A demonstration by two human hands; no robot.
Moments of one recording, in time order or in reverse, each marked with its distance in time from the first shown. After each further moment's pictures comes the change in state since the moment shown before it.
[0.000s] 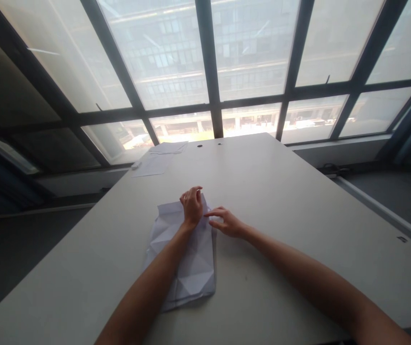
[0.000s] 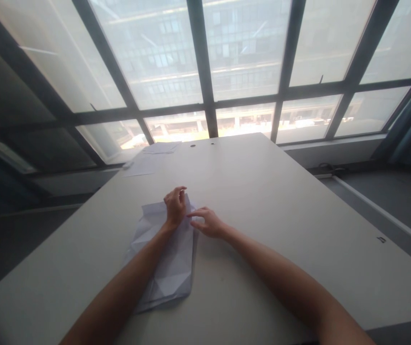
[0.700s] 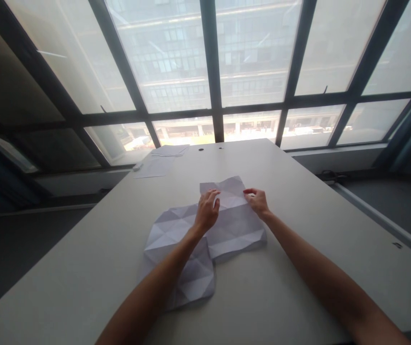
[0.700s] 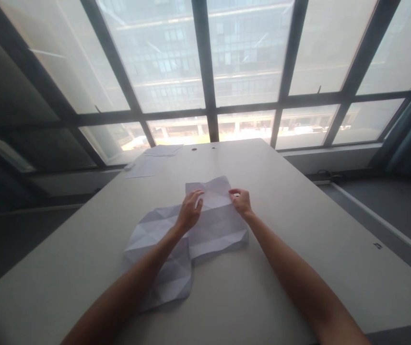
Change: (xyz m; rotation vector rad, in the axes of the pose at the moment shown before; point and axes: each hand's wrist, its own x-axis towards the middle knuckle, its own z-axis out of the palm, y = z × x) left_hand -0.009 0.039 -0.001 -0.141 -0.258 0.140; right_hand 0.004 0.060 -0.095 -0.070 0.601 0.482
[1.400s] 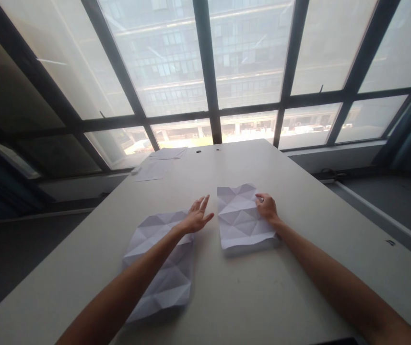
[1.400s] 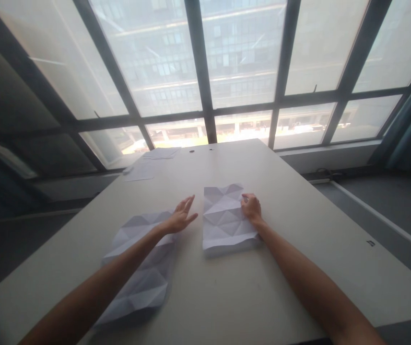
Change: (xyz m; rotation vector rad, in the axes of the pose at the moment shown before) left_hand -0.009 -0.046 -0.002 0.152 -0.512 -0.040; right_hand -0.003 0.041 -0.056 -0.373 0.126 -0.073
